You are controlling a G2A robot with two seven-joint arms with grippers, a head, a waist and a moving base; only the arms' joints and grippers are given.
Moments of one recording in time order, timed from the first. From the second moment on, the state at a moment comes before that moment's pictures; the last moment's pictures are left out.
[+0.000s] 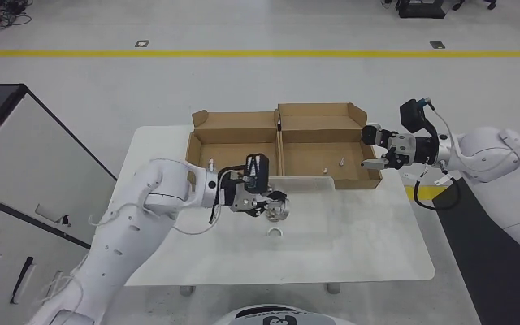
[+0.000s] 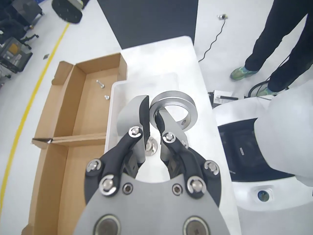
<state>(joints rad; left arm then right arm) 1.15 -1.08 -1.06 -1.87 0.70 -1.01 -0.71 -0.97 -0.57 1.02 -1.42 -0.03 -1.01 0.70</state>
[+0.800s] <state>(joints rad) 1.24 -1.04 -1.11 -1.91 0.53 -1.01 -0.25 -0.97 -0.57 1.02 -1.42 -0.03 -1.01 0.70</state>
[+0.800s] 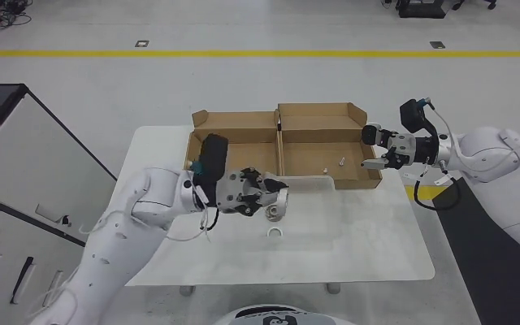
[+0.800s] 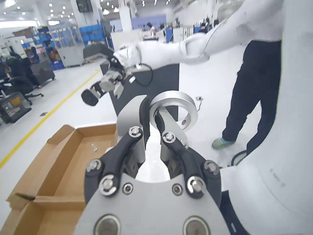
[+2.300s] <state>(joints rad) 1.19 -0.82 -0.92 -1.91 0.91 -1.01 0.81 -0.97 -0.57 1.02 -1.42 -0.03 -1.01 0.70</state>
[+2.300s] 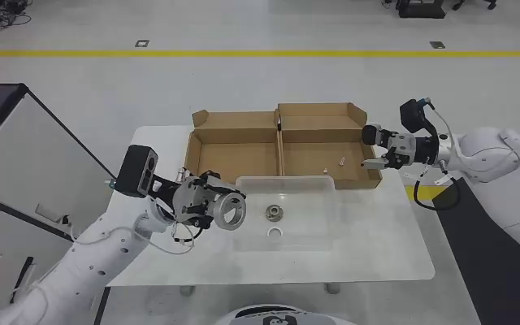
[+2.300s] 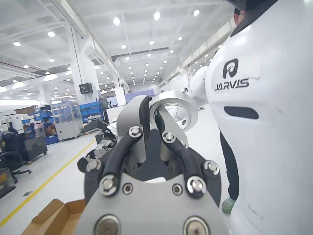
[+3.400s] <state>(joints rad) 1.20 -0.79 -0.94 -1.88 0.86 -1.01 0.81 -0.97 -0.57 1.02 -1.42 -0.03 -1.01 0.70</state>
